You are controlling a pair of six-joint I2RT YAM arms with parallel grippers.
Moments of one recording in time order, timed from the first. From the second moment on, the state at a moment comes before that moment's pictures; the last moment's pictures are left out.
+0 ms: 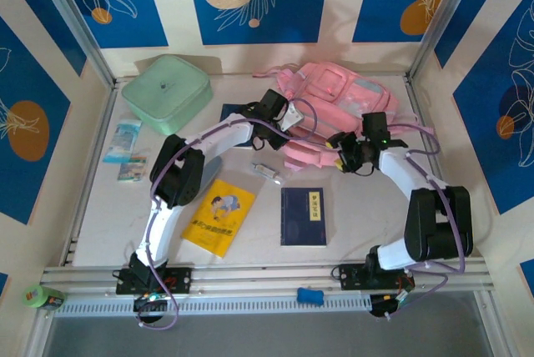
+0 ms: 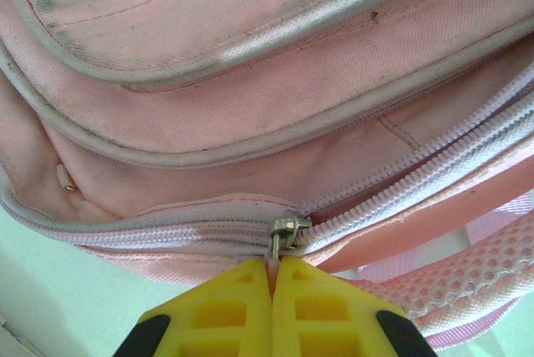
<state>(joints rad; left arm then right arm) -0.68 2.22 1.84 -0.59 0.13 0.26 0.07 1.46 0.88 -0.41 -0.42 1.13</state>
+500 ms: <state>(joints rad) -0.68 2.20 1.80 -0.55 0.13 0.26 0.10 1.68 1.00 -0.45 -0.35 1.14</state>
